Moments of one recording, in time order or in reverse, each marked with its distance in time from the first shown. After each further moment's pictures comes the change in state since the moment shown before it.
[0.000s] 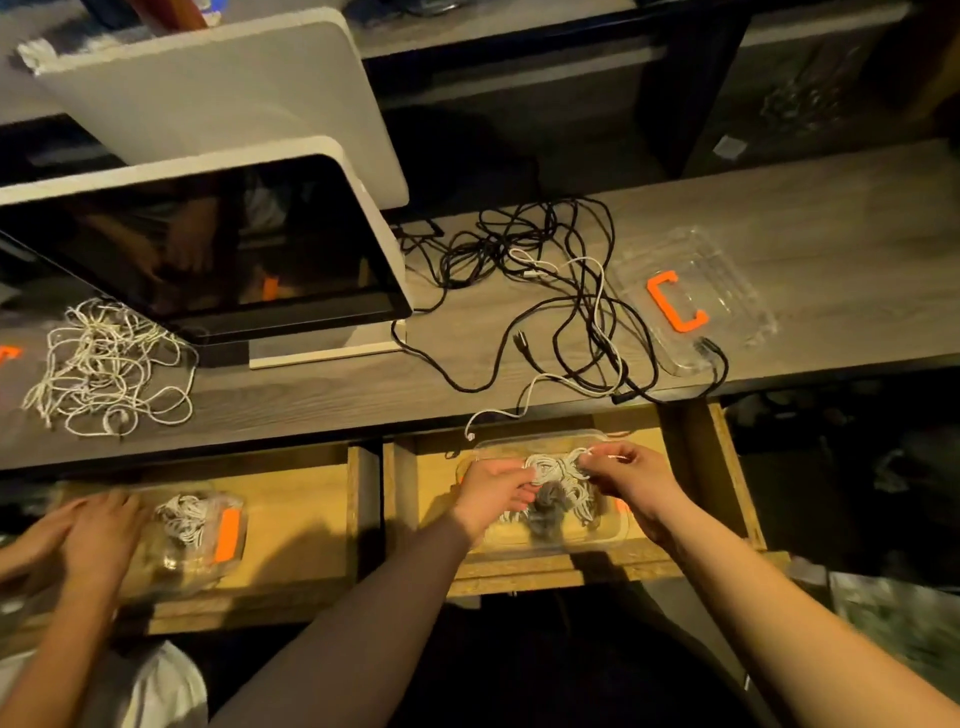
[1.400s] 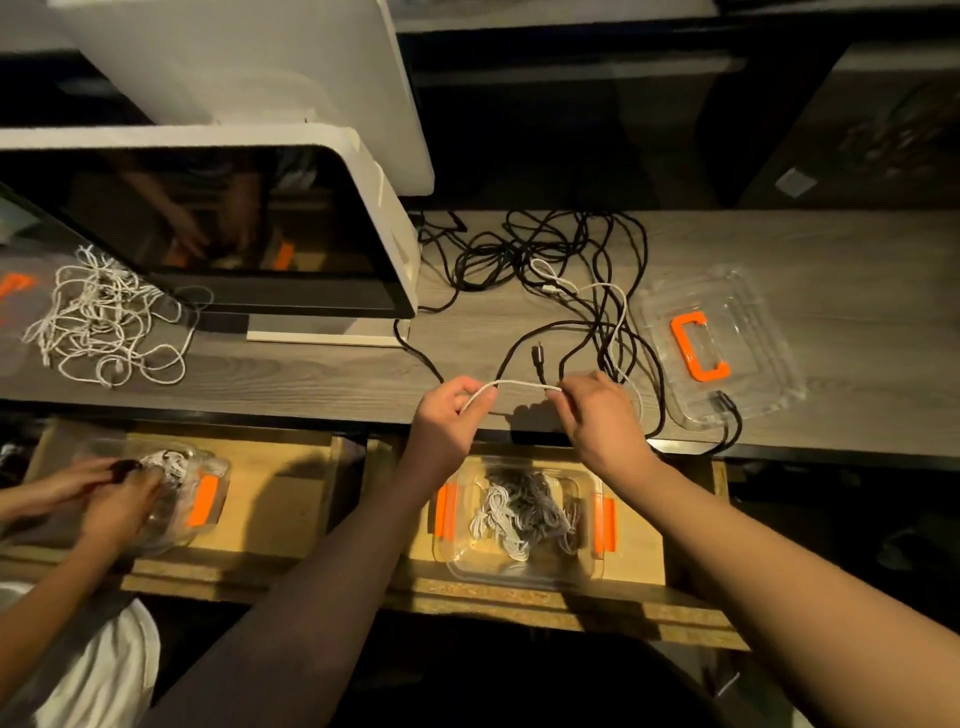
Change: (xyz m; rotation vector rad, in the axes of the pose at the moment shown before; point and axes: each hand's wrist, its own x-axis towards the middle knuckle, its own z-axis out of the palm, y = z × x) left_hand 0.003 0.090 -0.017 0.116 0.310 0.499; right_hand 0.073 -0.091 0.020 -1.077 -0.054 -0.906
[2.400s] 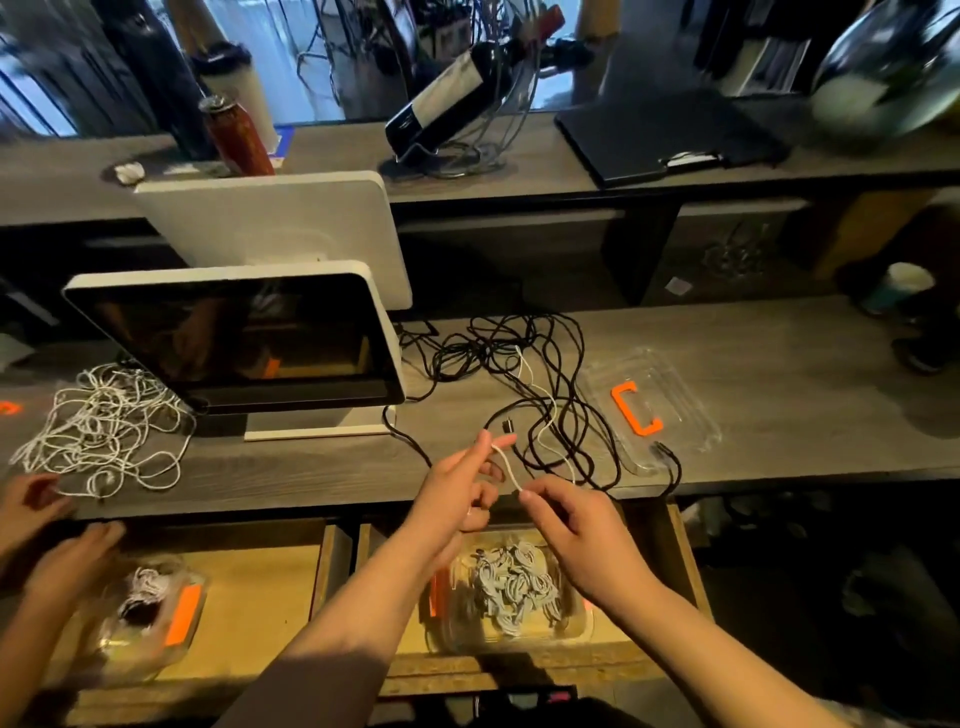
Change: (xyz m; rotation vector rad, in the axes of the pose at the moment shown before) left_hand -0.073 0.071 -0.022 -0.495 -0.283 -0.204; right_hand -0.115 -0.118 -0.059 0.380 0.081 0.068
